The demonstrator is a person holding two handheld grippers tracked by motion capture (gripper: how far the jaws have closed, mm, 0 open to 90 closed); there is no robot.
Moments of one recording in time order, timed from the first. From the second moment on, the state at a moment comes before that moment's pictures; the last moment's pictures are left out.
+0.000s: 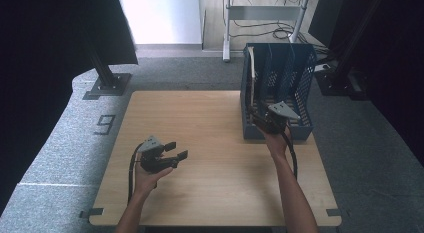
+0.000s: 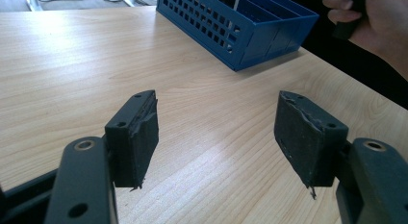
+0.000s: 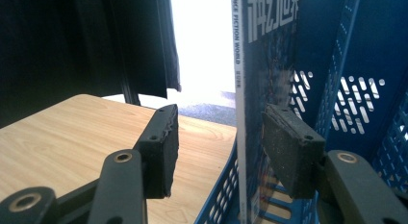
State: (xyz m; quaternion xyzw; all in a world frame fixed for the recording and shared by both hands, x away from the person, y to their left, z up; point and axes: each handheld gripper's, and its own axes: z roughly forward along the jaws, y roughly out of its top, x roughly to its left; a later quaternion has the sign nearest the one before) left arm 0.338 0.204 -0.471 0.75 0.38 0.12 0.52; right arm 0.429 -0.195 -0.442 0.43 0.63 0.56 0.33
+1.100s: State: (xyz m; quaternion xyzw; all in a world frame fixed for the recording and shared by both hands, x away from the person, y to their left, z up) left arm 0.341 0.203 -0.480 0.76 0.39 0.11 0.51; right arm 0.346 -0.201 -0.481 0.41 0.68 0.55 0.27
